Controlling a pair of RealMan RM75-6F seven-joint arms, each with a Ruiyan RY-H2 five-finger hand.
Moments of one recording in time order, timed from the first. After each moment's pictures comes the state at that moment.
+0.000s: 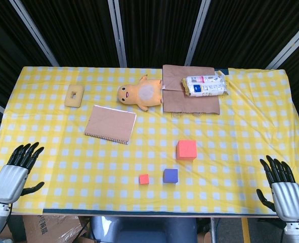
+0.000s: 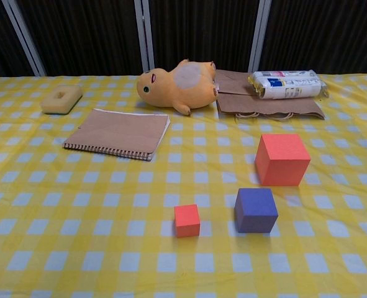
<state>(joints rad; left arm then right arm) -0.12 -1.17 0.03 -1.63 1.67 1.50 0.14 -0.02 -1.13 -0.01 -1.66 -1.61 1.56 -0.13</state>
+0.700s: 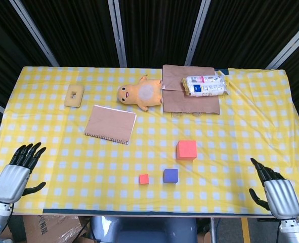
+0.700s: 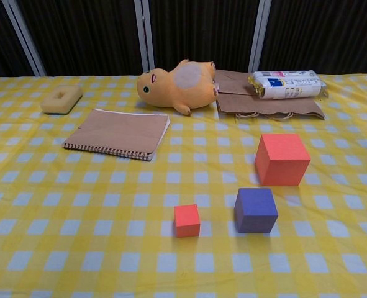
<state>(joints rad) -0.13 -1.17 0.03 -1.63 1.67 1.48 0.13 0.04 -1.07 -0.02 -1.75 -1.66 1.47 -0.10</state>
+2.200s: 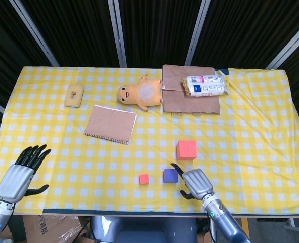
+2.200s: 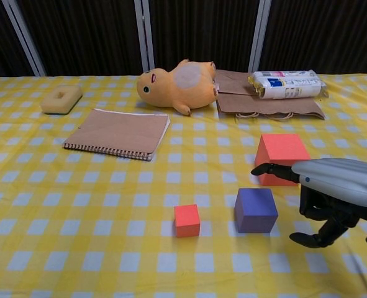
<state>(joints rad) -0.16 -1.14 0.05 -1.64 1.68 1.43 0.06 0.47 -1.43 0.06 -1.96 -1.04 1.02 -0.64</state>
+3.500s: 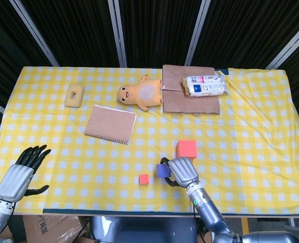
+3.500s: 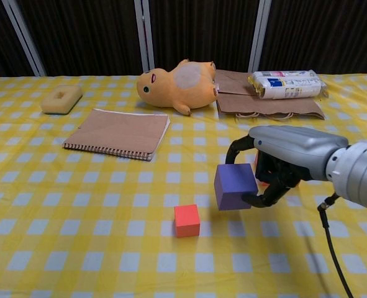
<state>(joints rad) -0.17 -1.12 0.06 -1.66 1.65 1.40 0.04 0.63 -1.59 0.17 -1.92 -0.88 1.12 -0.73</state>
